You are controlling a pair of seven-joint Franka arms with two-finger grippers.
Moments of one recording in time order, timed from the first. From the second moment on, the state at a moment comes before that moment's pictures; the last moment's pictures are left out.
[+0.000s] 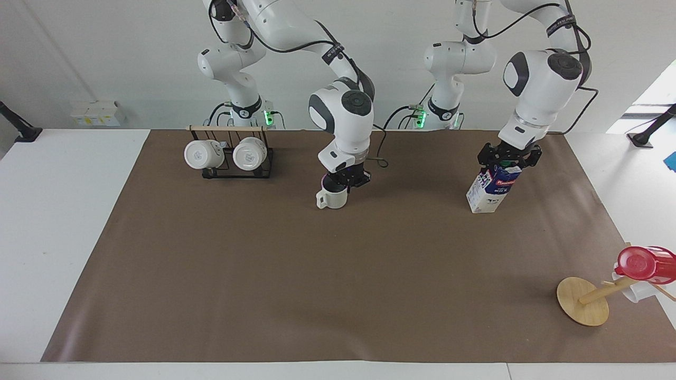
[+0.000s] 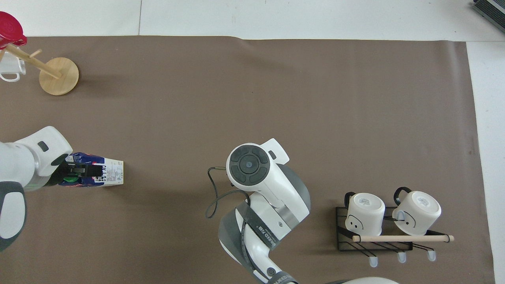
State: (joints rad) left arm -0.09 -0.23 0.05 -2.29 0.01 2.11 0.07; right arm 0.72 0.32 -0.04 -1.84 0.00 2.14 0.86
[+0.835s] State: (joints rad) left arm -0.09 -0.23 0.06 -2.28 0.01 2.11 0.07; right arm 0.65 0.12 -0.05 -1.83 -0.01 2.04 0.84
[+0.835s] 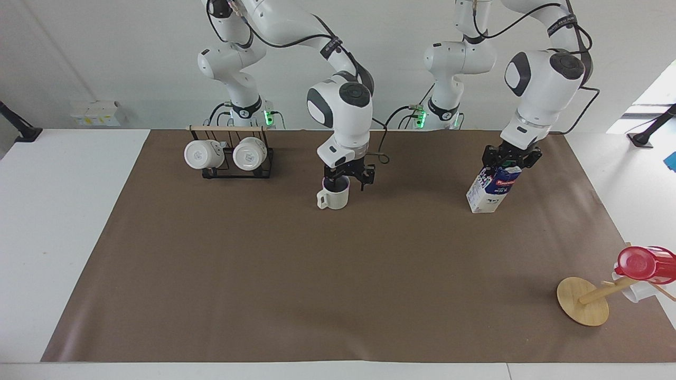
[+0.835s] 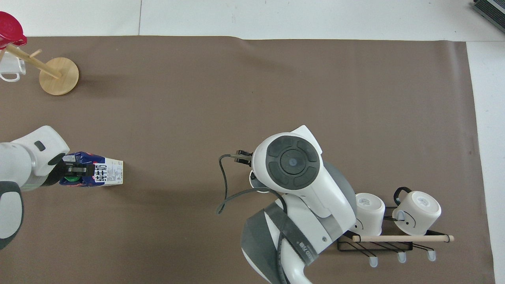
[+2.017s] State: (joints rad) left arm -0.49 -0.23 0.03 -2.12 0.00 1.96 -0.47; right arm 0.17 -0.04 -0.07 -1.82 -0.01 1.68 0.27
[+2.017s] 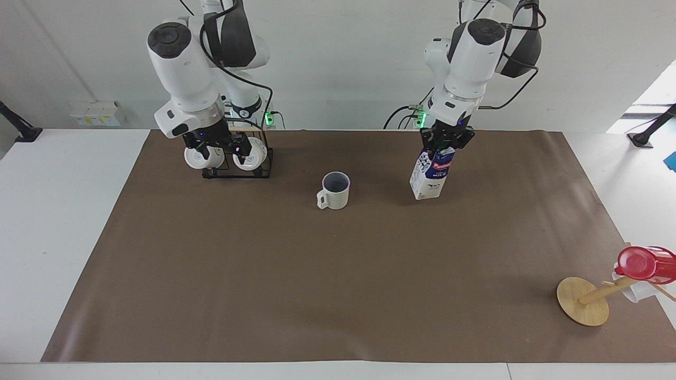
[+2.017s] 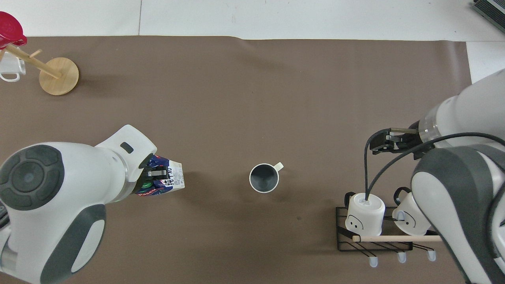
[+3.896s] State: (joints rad) left arm -0.67 -0.05 0.03 -2.11 0.00 2.16 -0.68; right arm 0.01 -0.11 -0.05 -1.51 -0.01 1.41 0.12
